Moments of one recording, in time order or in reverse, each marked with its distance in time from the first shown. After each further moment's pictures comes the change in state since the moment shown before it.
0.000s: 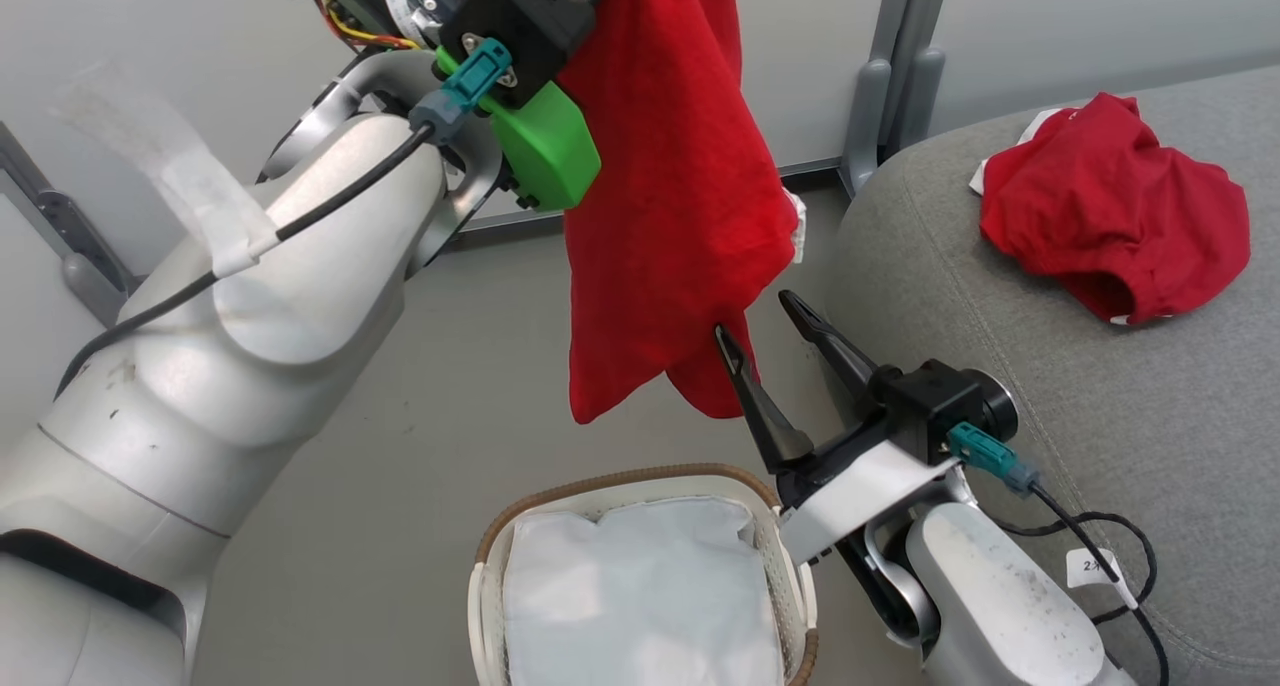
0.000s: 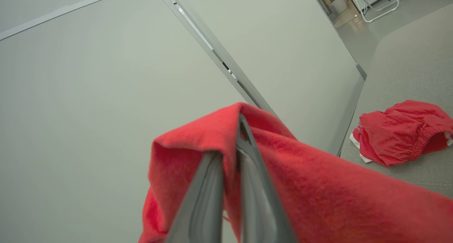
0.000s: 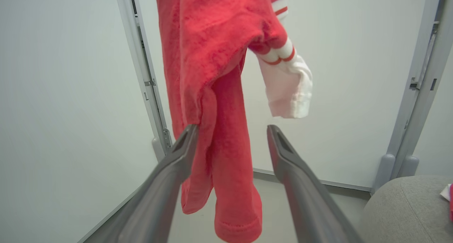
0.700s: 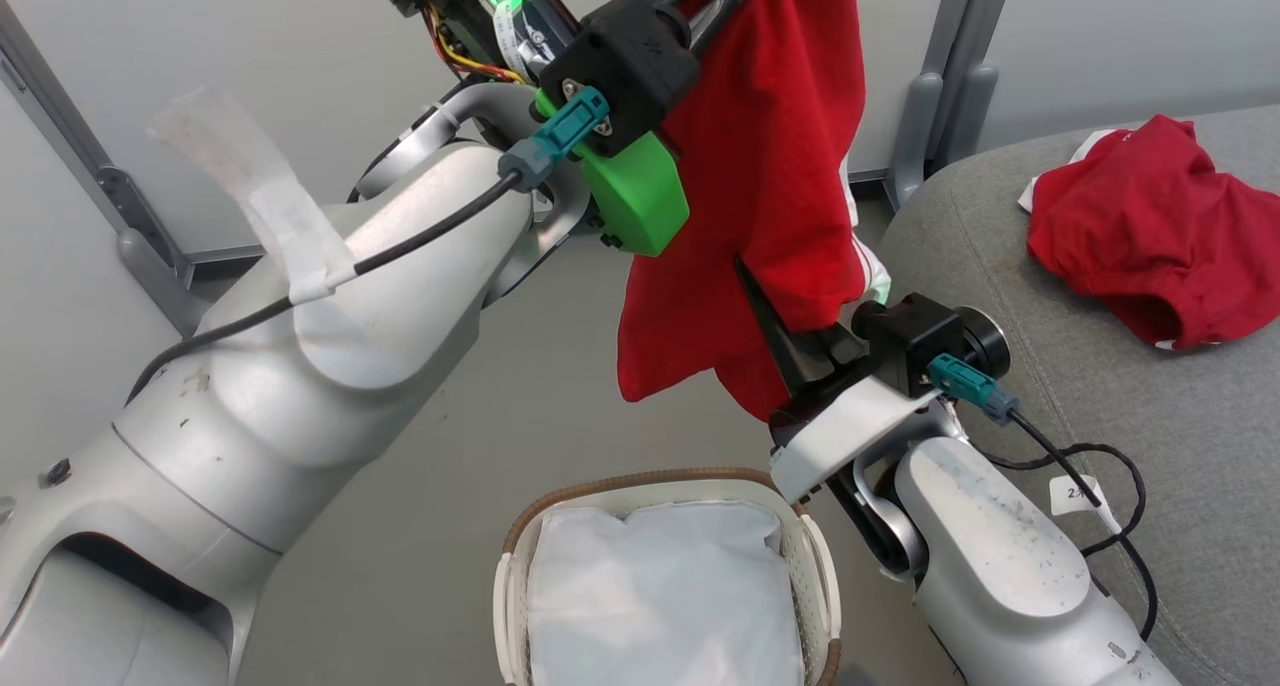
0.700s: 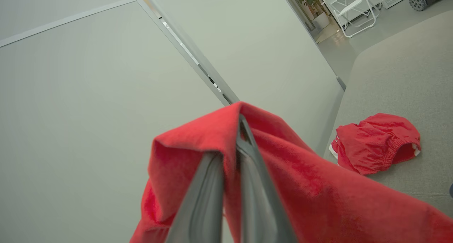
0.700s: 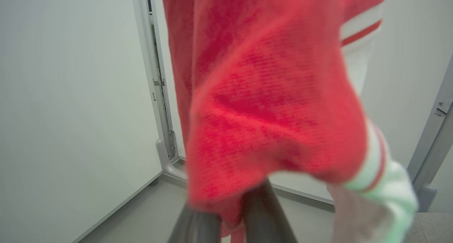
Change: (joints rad) left arm -0.001 -0.063 -0.059 -0.045 -0.031 -0.009 -0.024; right arm -0.150 0.000 0.024 0.128 0.014 0.000 0.000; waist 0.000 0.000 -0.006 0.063
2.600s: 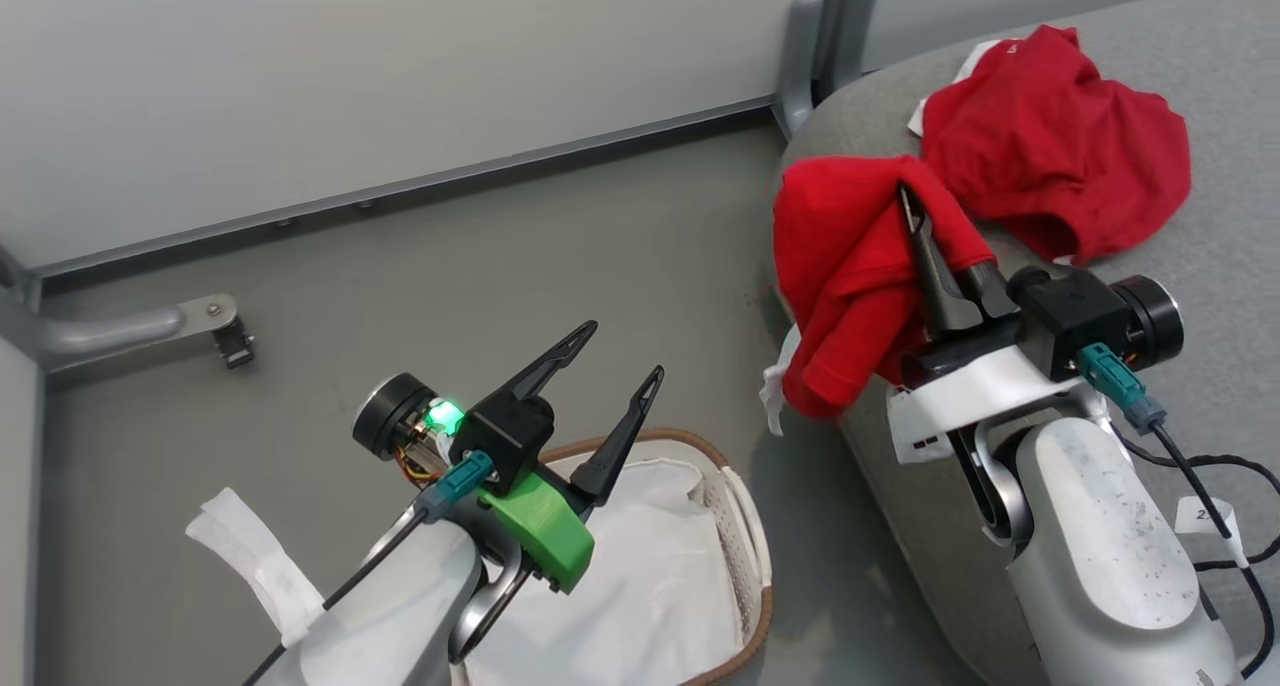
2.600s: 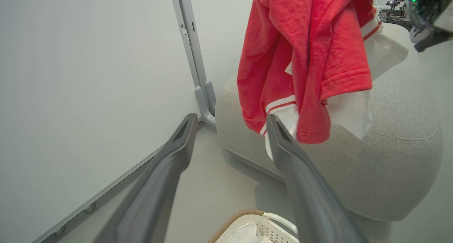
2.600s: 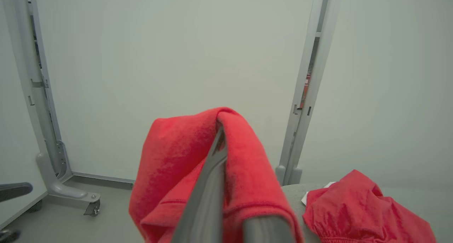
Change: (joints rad) left arm 0.674 0.038 0.173 -0.055 -0.021 -0.002 -0.077; right arm 0.088 0.000 -0.307 -0.177 -0.246 0.000 0.000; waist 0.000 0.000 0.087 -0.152
